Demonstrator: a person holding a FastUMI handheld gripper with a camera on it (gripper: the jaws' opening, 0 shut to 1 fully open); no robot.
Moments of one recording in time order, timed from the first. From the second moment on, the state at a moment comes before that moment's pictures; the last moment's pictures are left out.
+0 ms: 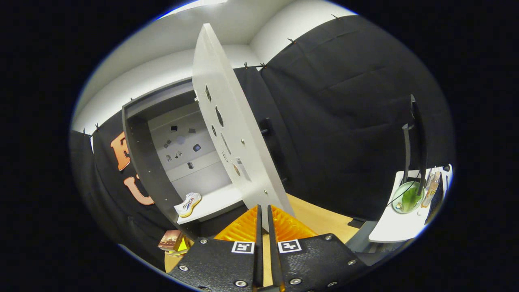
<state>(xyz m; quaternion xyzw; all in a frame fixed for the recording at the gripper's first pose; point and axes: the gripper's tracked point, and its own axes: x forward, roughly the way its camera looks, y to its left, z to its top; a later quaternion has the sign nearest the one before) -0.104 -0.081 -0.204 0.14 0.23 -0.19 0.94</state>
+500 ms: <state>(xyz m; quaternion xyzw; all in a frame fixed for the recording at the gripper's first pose) -0.082 0.036 -0.265 0.06 0.32 -0.02 0.95</state>
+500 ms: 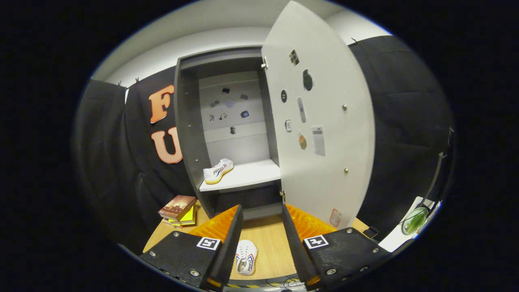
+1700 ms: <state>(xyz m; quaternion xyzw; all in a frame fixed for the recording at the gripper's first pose) -0.163 0.167 -0.576 0.05 0.58 0.11 0.80</state>
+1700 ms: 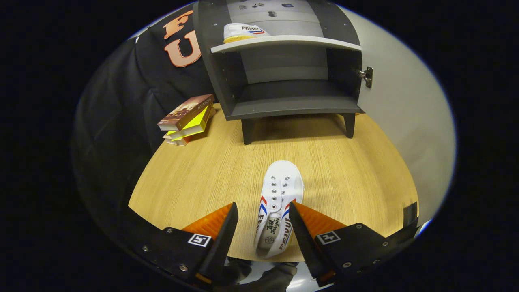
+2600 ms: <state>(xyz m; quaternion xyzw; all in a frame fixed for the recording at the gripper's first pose) -0.187 0.182 -0.659 0.03 0.59 0.02 0.81</state>
